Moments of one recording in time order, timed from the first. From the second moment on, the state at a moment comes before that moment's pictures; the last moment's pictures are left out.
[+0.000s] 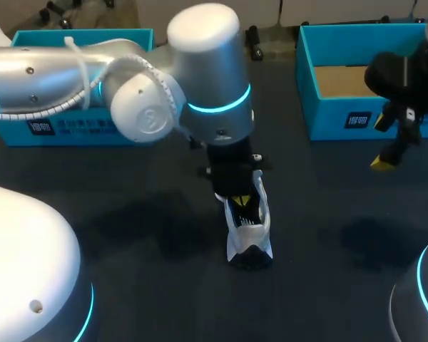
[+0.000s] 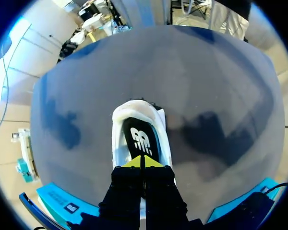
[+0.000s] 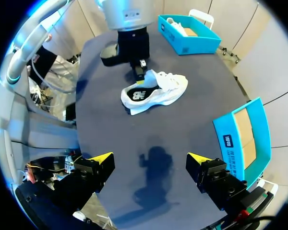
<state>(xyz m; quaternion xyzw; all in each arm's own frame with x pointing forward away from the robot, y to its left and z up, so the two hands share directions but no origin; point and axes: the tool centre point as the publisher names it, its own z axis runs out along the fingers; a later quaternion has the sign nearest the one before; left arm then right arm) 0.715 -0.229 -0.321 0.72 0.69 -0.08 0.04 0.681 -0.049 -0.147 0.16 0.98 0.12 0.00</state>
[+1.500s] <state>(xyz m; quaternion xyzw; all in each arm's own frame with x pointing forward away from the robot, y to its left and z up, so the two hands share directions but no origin) 0.707 -0.238 -0.401 0.66 0.75 -0.04 0.01 0.681 -0.049 -0.147 0.16 0.98 0.12 0.00</state>
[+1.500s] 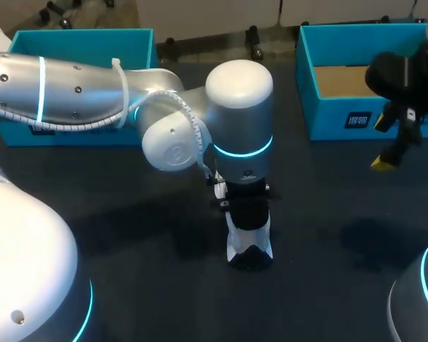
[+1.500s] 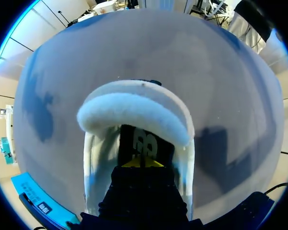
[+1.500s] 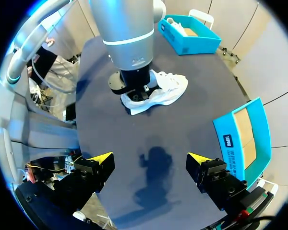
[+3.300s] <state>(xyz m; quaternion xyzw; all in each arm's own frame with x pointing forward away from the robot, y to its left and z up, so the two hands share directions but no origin) 0.718 -0.236 -0.406 0.66 0.75 0.01 0.03 0.681 -0.049 -0.147 0.16 0.98 0.12 0.00</state>
